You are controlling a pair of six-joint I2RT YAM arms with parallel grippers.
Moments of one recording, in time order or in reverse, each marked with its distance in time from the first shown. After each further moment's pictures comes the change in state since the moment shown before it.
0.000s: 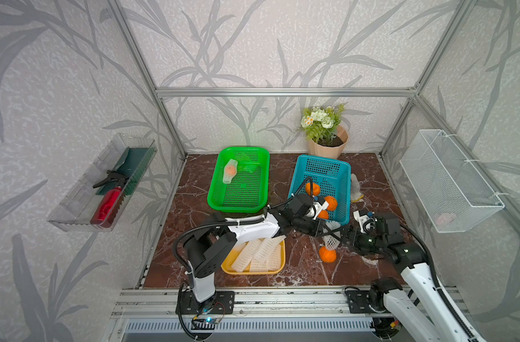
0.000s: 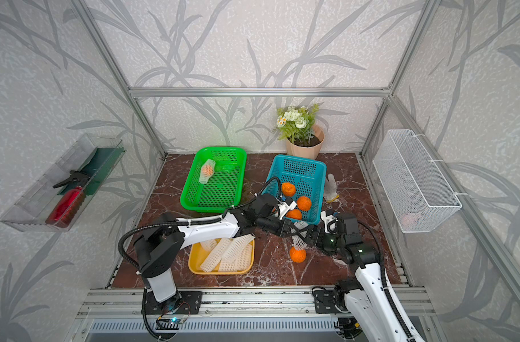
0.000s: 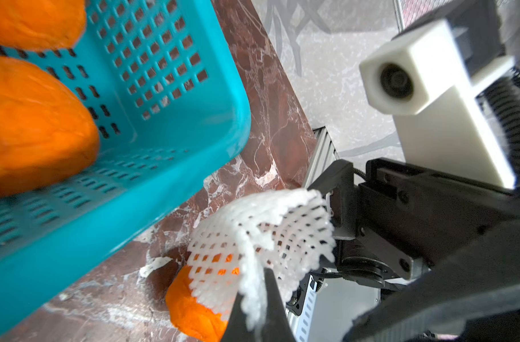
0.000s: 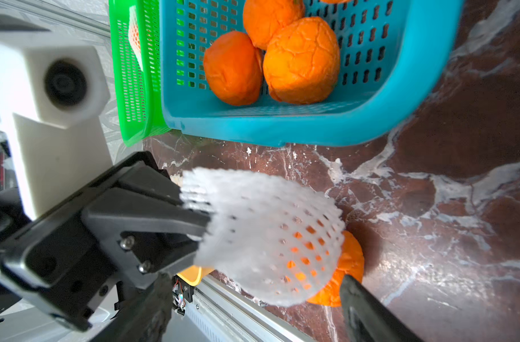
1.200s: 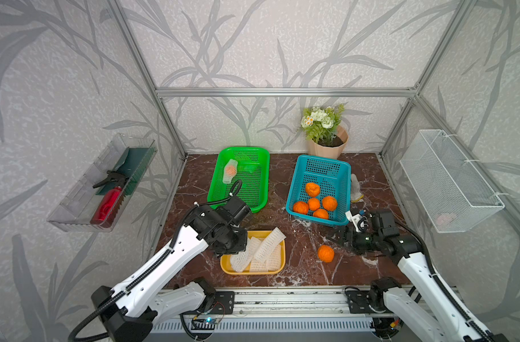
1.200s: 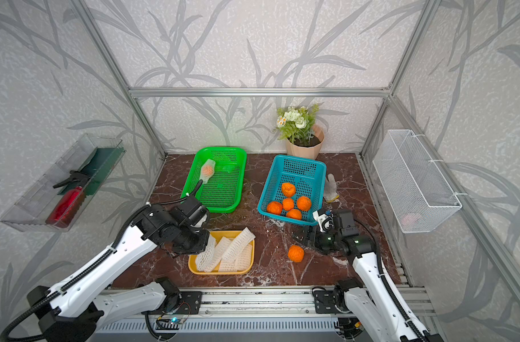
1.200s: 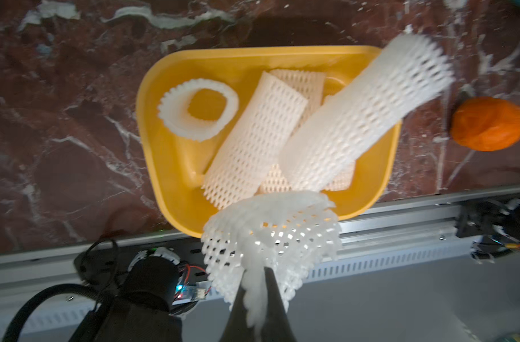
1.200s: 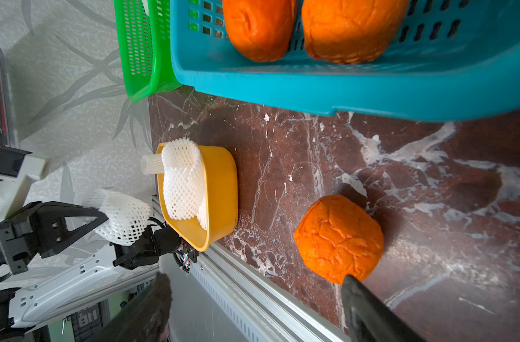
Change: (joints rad) left arm 0.264 -0.682 -0.013 -1.508 -0.545 0.003; right arm 0.027 0.121 0.037 -0.038 -0.115 -0.115
